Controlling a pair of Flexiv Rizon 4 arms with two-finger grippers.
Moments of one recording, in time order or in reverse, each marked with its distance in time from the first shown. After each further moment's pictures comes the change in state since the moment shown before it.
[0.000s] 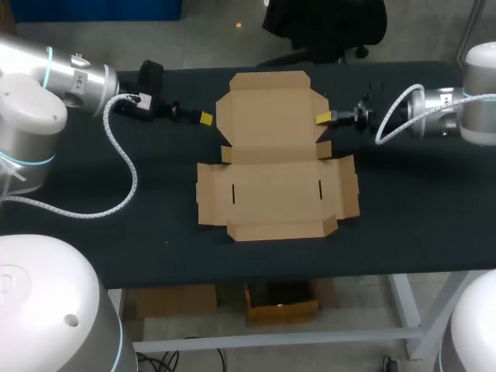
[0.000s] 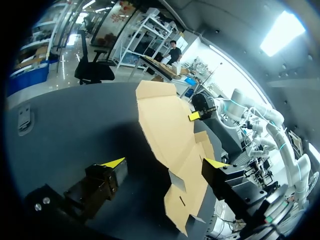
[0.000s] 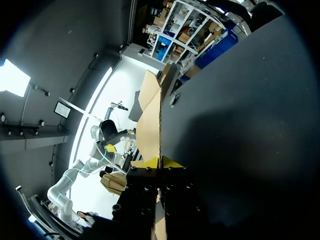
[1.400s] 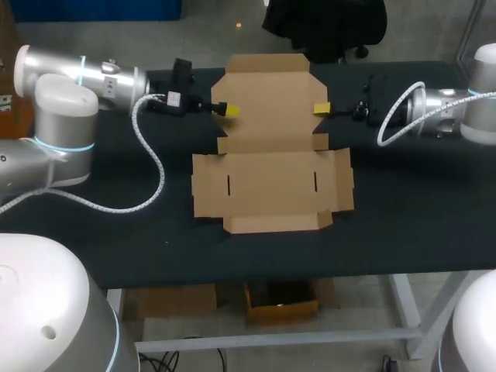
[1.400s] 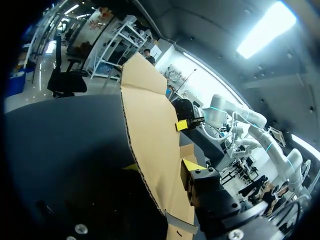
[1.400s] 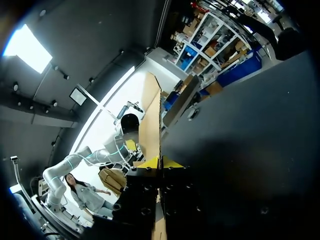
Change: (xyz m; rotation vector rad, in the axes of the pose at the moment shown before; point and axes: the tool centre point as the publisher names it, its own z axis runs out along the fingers) left arm 0.024 -0.036 0.067 0.085 0.243 0.079; right arm 0.028 0.016 0.004 -0.065 0.116 -0.209
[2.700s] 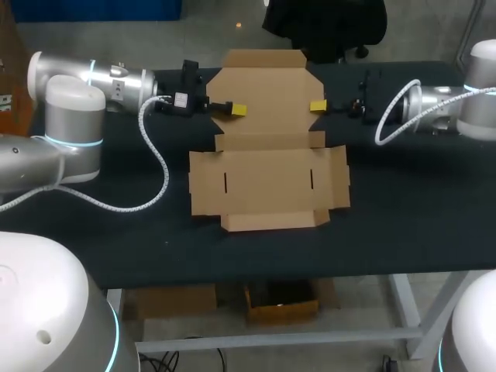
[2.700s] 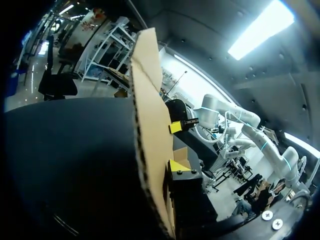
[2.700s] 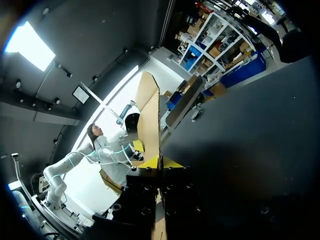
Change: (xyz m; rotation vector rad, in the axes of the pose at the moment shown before) left arm 0.002 -0.005 0.018 0.022 0.084 0.021; right arm 0.002 0.005 0.009 0.006 0.026 -0.019
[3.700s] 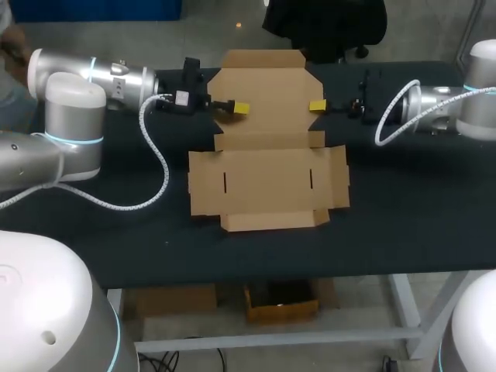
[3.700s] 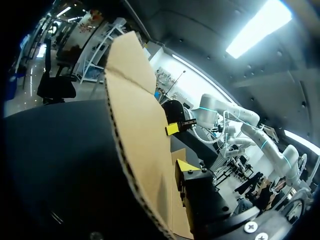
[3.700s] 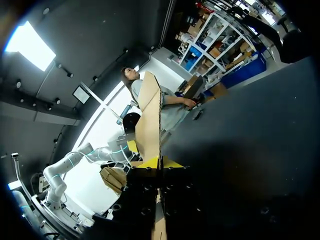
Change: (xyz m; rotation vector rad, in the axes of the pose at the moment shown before) left arm 0.007 -0.005 0.001 0.000 0.000 0.022; right arm 0.000 0.000 0.001 -0.003 0.002 -0.002
